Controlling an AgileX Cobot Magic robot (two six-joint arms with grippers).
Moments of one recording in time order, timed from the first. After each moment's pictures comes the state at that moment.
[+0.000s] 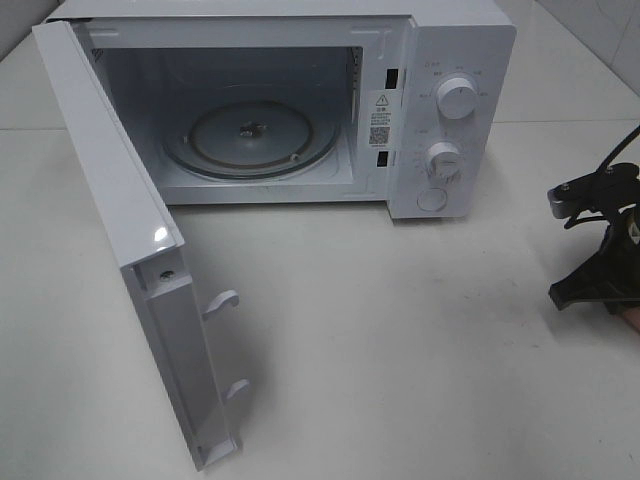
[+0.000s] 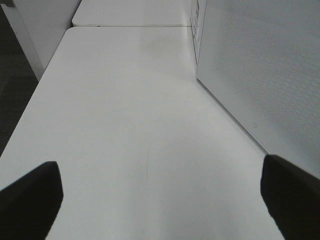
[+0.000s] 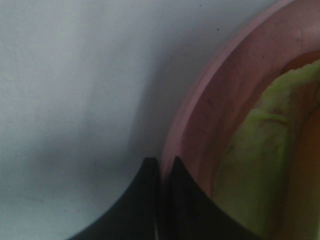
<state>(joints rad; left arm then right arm) 0.05 0.00 -0.50 -0.06 1.04 0.06 0.05 1.81 -0.76 -0.61 0.36 0.39</state>
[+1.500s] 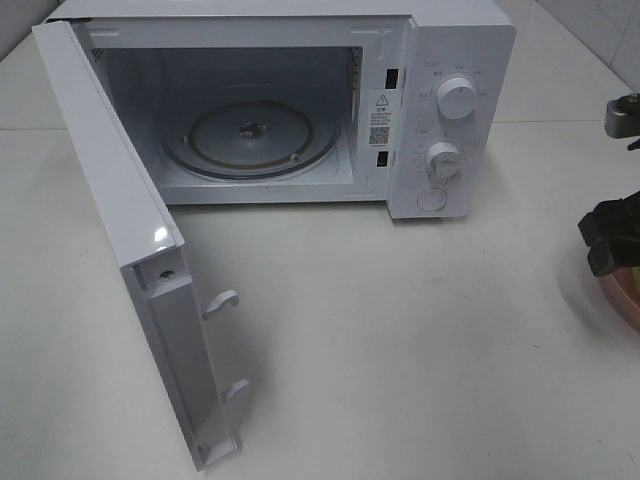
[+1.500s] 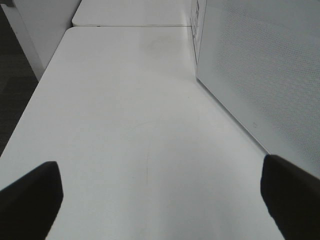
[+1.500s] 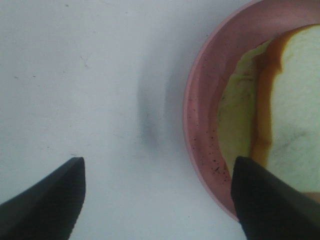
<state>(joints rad) 0.05 0.00 -0.50 -0.06 1.04 0.06 0.05 1.41 -0.76 -0.15 0.58 0.09</state>
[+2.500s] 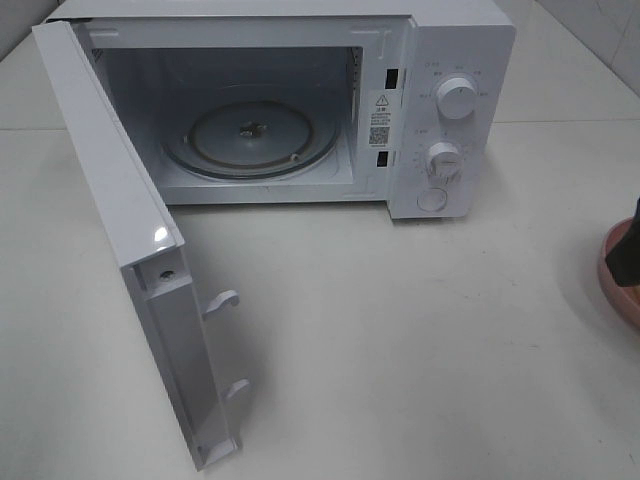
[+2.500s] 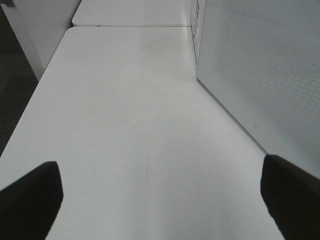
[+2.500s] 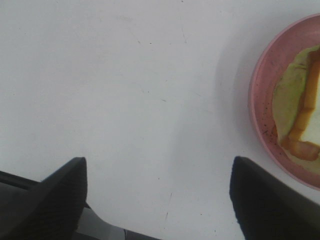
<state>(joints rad) 0.05 0.00 -0.50 -0.06 1.04 0.06 0.23 0.99 -0.76 -0.01 0.91 0.00</state>
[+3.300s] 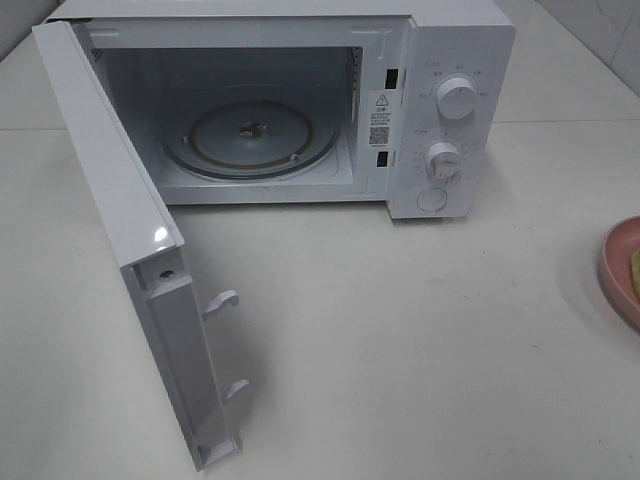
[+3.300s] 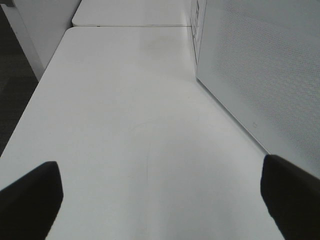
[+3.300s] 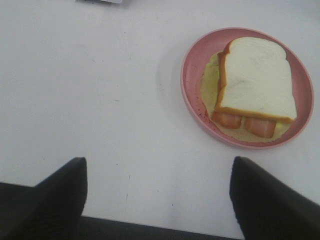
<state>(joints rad) 0.05 0.00 -0.50 -0.06 1.04 0.06 0.23 0.36 -0.58 -0.18 1.05 0.11</state>
